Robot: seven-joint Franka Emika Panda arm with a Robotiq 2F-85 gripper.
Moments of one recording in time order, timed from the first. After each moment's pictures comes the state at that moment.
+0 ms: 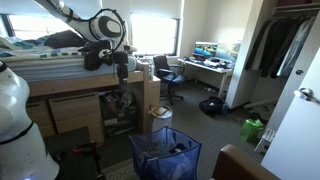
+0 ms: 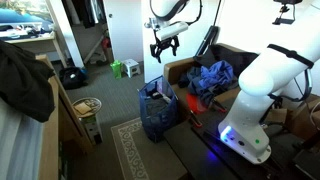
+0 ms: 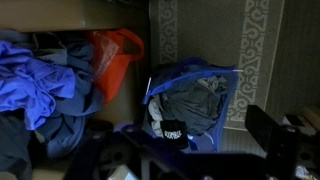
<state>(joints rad) 0.04 -0.27 0.40 -2.36 -0.12 1.96 0.54</state>
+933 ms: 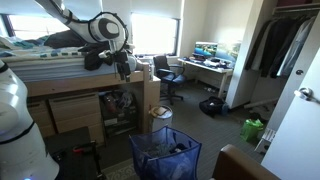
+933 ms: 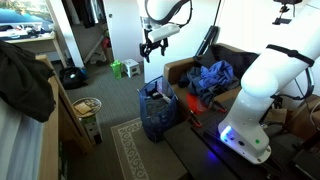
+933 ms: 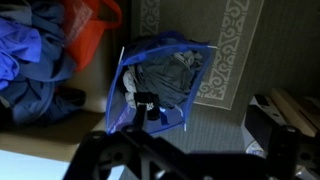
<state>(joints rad) 0.13 -0.22 0.38 -2.33 -0.15 2.12 0.53</state>
